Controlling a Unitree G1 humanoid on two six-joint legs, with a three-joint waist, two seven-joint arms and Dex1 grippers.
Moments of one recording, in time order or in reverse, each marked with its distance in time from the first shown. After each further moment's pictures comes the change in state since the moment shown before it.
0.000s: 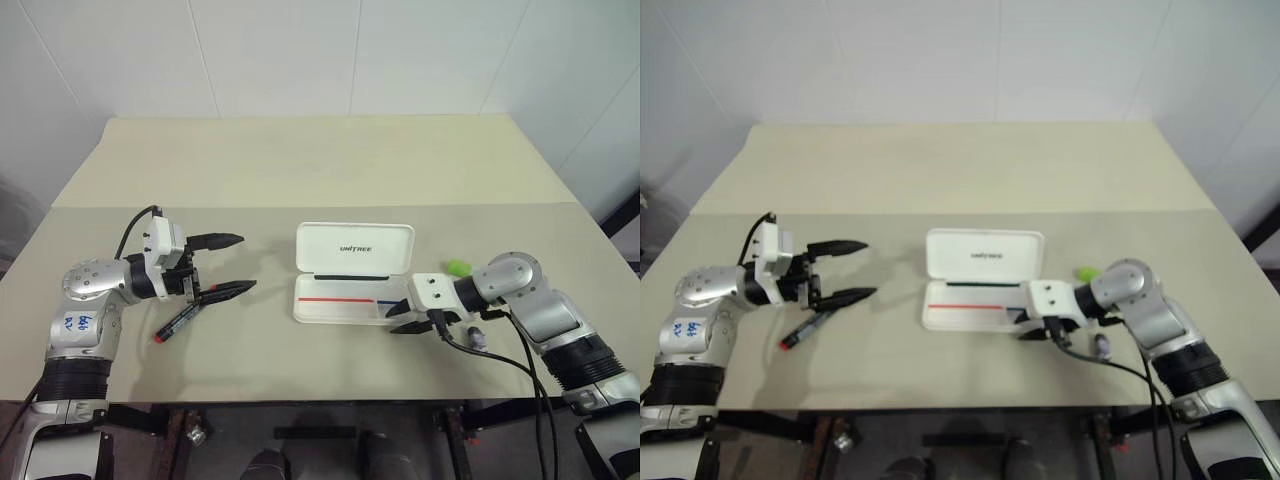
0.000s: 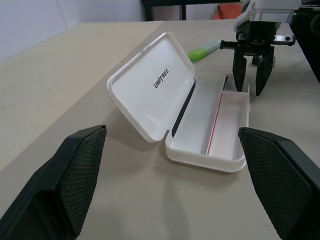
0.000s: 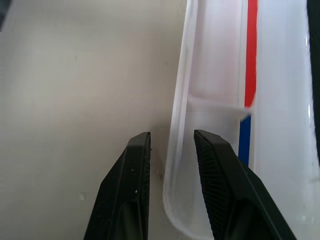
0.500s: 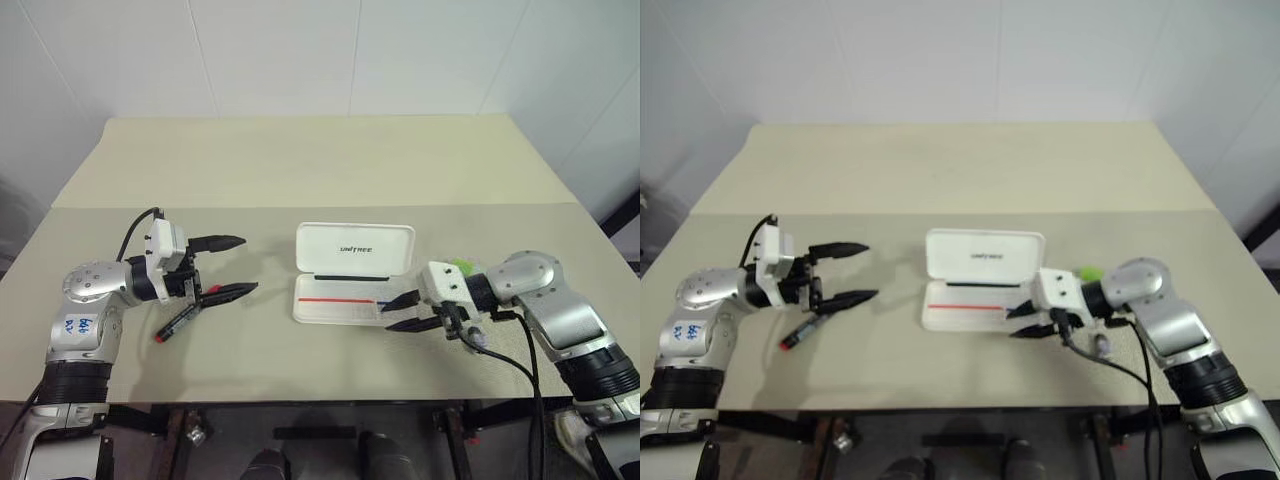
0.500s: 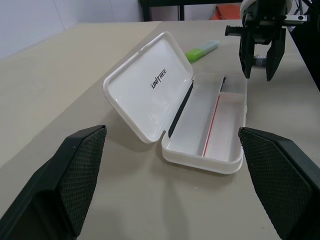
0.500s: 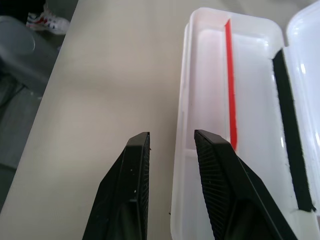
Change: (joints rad) left arm 0.043 0.005 0.014 -0.042 -0.003 0.012 0.012; right arm 0.060 -0.033 -0.138 -0.115 0.184 0.104 -0.009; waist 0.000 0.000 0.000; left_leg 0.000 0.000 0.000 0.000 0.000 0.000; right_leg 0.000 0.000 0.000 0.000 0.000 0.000
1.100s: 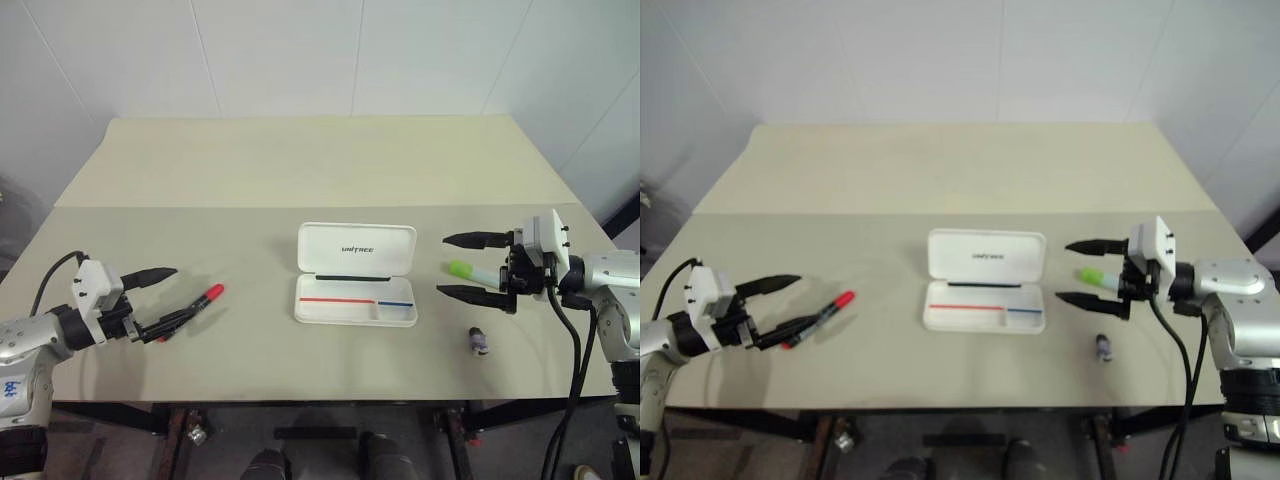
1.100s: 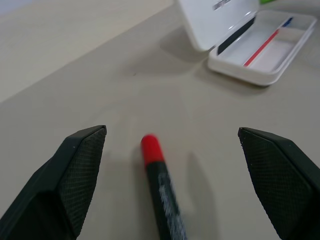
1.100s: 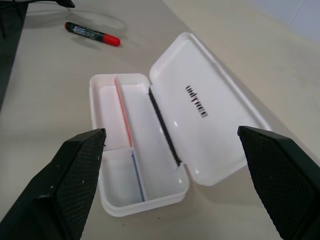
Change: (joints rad) left arm 0.364 0.094 0.246 -0.067 0.002 -0.006 0.136; right arm 0.101 -0.026 -0.333 0.121 0.236 -0.024 -0.032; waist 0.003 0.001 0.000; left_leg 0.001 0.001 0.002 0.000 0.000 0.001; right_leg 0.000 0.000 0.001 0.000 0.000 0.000
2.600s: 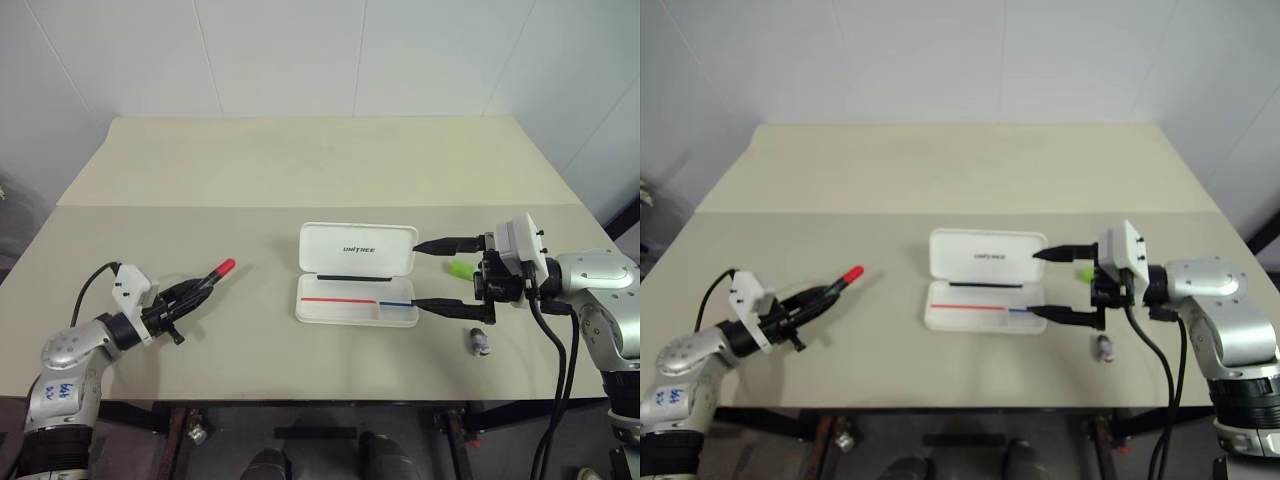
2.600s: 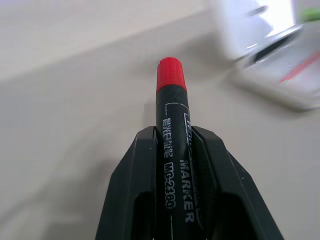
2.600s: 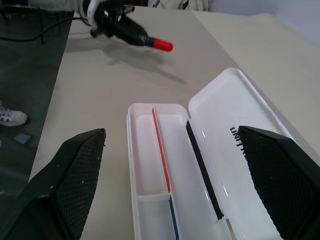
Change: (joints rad) left arm -0.086 -0.087 -0.135 -0.045 -0.011 0.041 0.091; right arm 0.012 0.006 0.069 -0.211 0.052 0.087 -0.055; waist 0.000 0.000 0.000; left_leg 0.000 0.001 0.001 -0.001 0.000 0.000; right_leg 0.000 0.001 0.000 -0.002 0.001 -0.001
